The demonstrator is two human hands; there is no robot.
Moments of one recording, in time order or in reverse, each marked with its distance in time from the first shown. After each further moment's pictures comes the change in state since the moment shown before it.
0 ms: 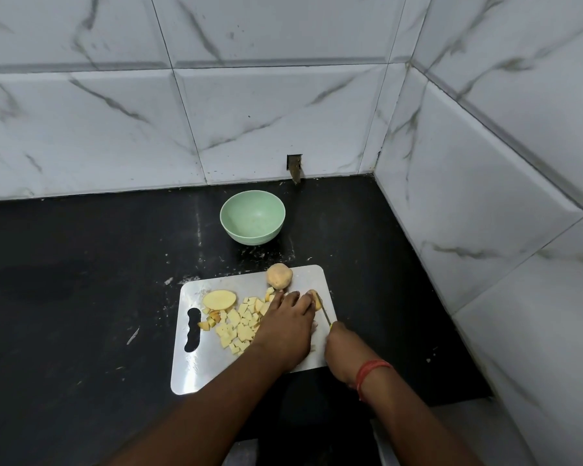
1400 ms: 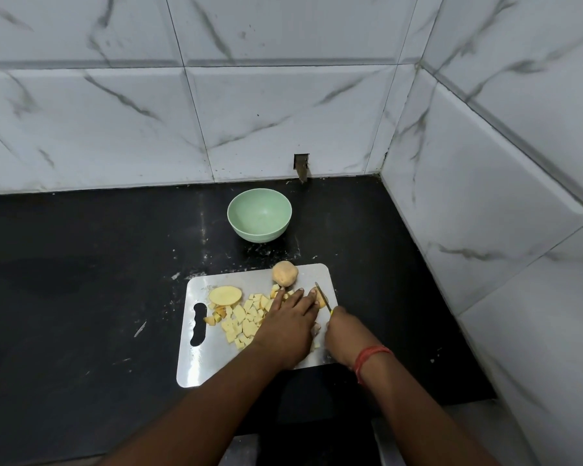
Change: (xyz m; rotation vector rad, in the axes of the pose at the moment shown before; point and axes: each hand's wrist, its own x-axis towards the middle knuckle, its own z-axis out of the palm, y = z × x) left_hand -0.008 -0.005 0.004 -0.071 -0.074 -0.020; right_hand 0.013 -0.012 -0.008 0.038 0.070 0.052
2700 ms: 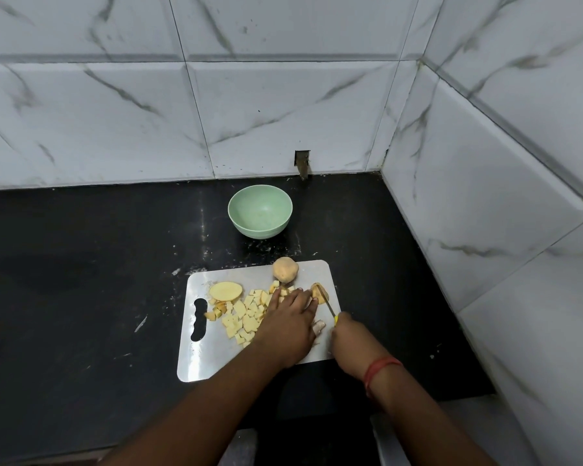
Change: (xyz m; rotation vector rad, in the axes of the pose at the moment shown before) left_hand -0.004 0.001 0.005 -0.006 -0.036 -0.039; right_hand -0.022 0.017 0.003 -0.012 0.010 -0.099
